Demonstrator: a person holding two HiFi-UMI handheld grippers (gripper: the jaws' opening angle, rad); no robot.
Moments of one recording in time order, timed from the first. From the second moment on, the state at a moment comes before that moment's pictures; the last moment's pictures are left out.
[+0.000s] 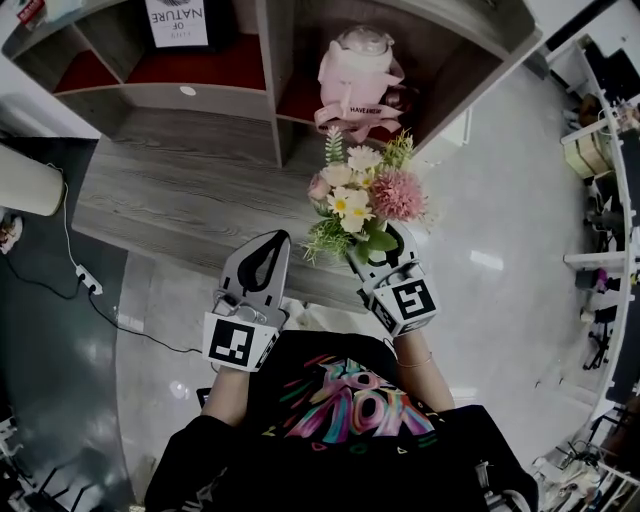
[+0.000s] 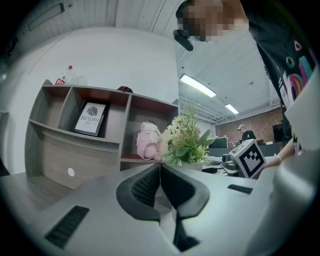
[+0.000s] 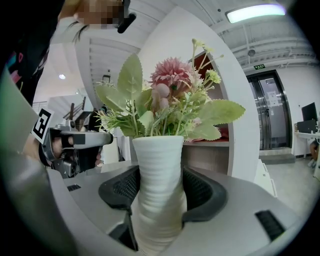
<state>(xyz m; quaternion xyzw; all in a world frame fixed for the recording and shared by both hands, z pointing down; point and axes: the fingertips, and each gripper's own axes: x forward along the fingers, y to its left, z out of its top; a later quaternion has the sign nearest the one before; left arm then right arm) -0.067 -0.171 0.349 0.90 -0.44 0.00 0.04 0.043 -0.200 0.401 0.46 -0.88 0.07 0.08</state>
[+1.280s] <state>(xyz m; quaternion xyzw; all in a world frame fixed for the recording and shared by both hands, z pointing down) -0.055 -0.182 0.432 0.89 -0.45 0.02 0.11 0.036 -0.218 0.491 0.46 -0.87 0.12 0.09</state>
